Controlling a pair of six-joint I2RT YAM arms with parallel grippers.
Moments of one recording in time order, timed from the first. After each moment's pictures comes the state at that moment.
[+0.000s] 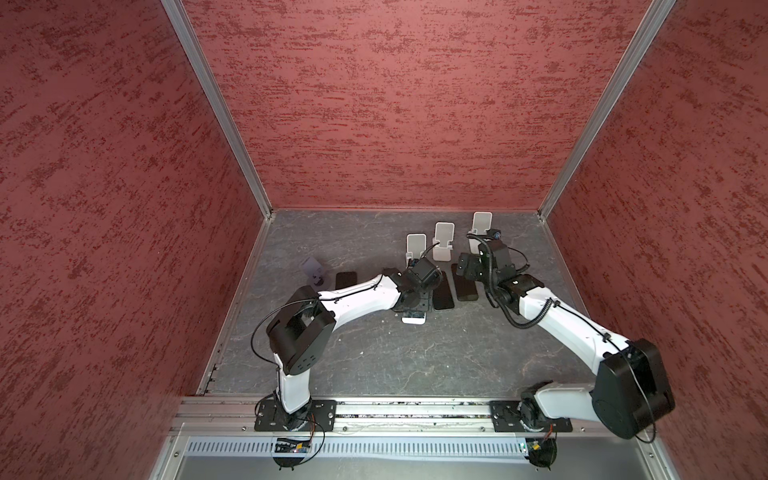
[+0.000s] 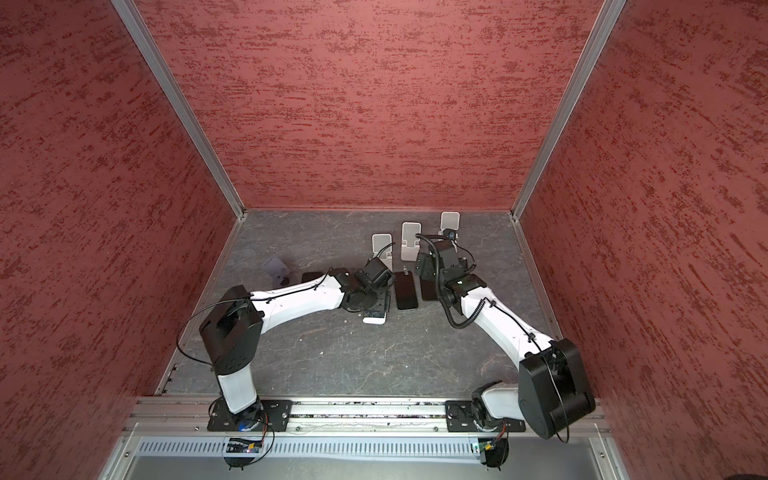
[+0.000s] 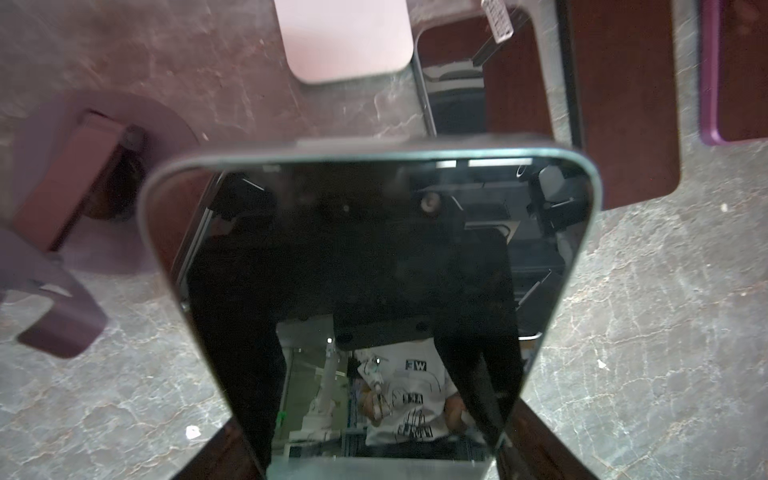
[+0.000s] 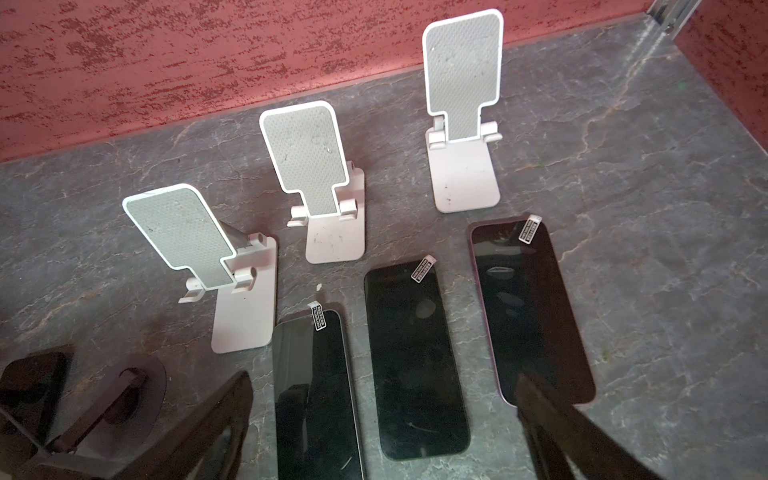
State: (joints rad) left arm -0.88 1.86 1.36 -0.67 -0.13 -0.72; right arm 0.39 1.34 0.91 -0.24 0.27 0.47
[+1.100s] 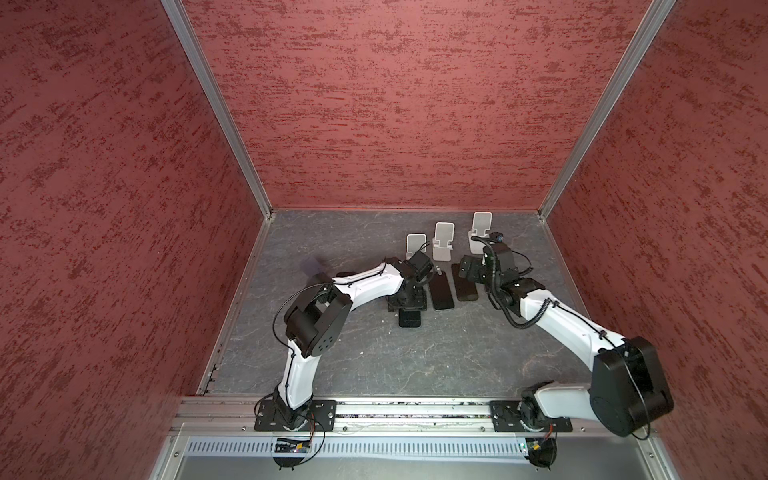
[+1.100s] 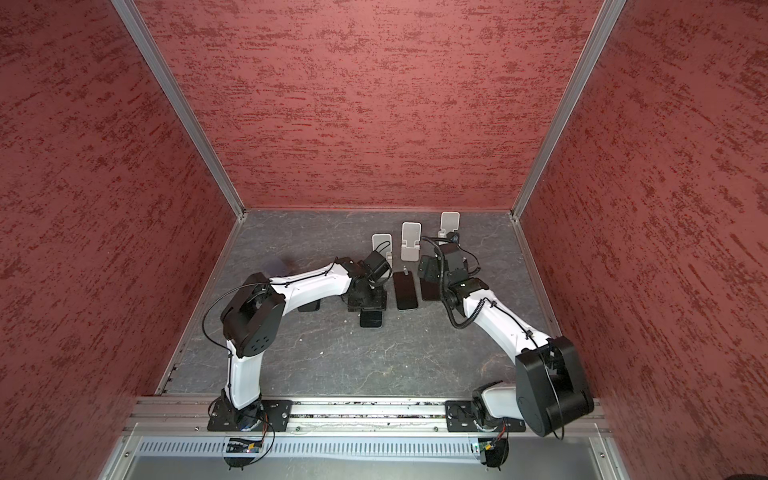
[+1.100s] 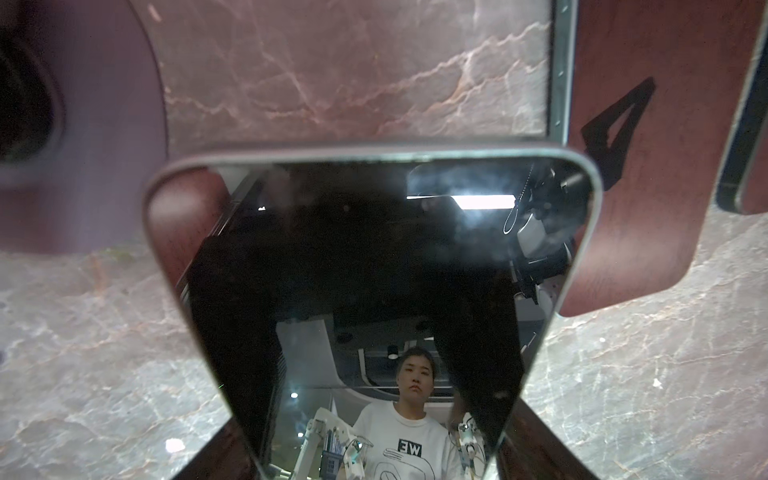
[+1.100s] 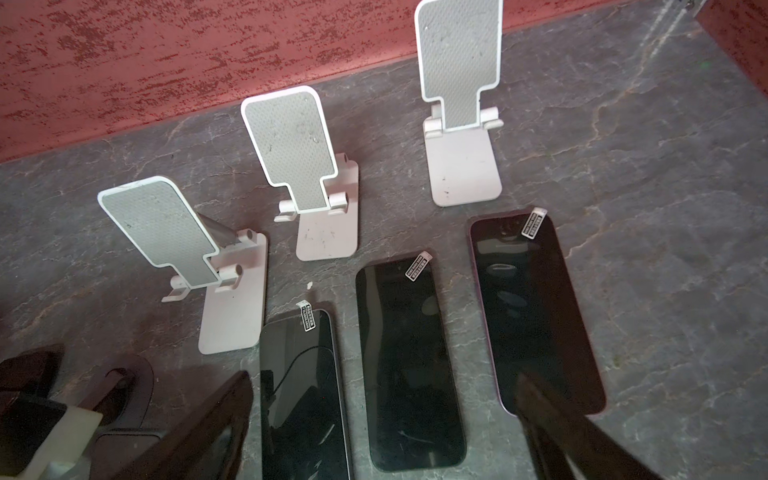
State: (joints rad) left arm -0.78 2.01 1.47 -0.82 0.05 -0.75; right arm 0.34 1.35 0.85 -0.16 0.20 0.45
